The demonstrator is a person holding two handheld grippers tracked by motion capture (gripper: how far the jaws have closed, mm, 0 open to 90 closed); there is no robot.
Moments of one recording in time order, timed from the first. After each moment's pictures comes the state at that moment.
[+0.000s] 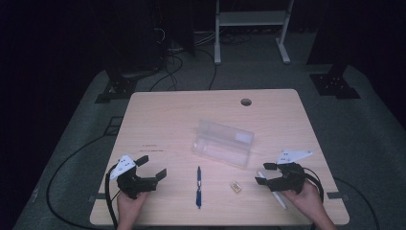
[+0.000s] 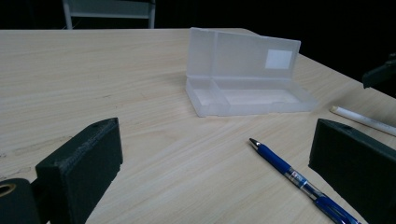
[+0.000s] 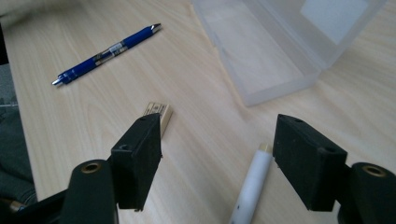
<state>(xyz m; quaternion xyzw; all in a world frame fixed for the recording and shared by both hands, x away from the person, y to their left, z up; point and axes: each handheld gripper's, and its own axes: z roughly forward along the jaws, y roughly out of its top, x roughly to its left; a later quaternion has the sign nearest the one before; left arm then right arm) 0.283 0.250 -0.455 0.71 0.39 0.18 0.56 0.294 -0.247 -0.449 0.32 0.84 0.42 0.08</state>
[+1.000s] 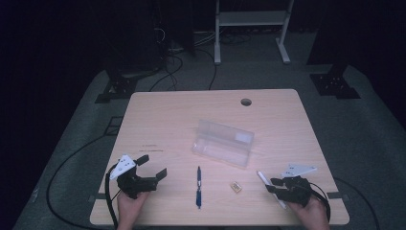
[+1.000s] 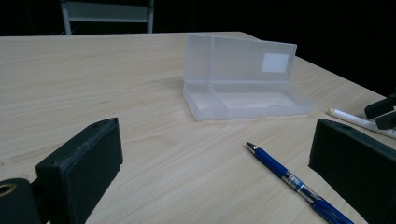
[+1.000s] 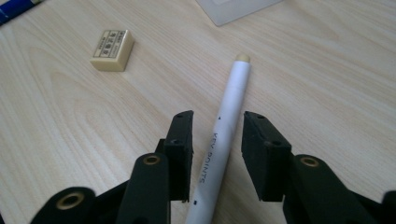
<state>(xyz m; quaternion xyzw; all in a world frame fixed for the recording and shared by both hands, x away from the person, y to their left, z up) 0.283 0.249 -0.453 0.71 0.39 0.18 0.56 0.268 -0.261 -0.481 0.39 0.84 0.36 0.11</state>
